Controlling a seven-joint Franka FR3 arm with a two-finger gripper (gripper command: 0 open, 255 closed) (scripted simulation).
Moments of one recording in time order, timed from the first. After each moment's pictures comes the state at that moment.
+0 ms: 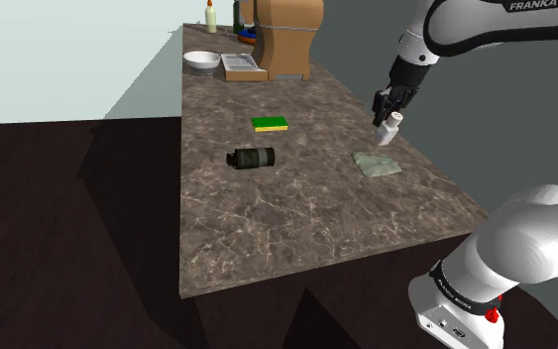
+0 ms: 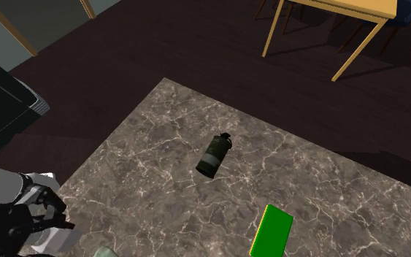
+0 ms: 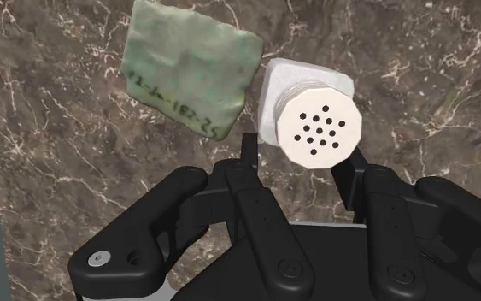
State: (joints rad) arm -0.13 -0.66 -0.07 -2.51 -0.08 1.94 0.00
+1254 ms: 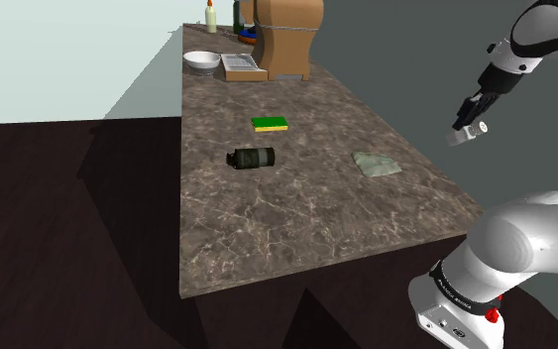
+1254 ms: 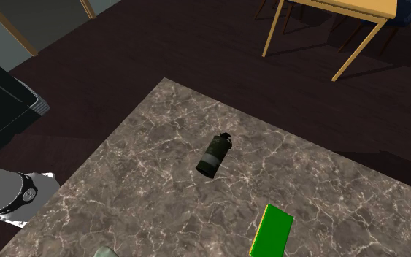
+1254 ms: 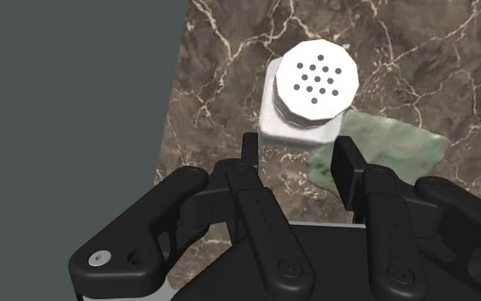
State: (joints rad) arm -0.34 -0.78 -0.48 -2.52 -0.33 1.88 -0.45
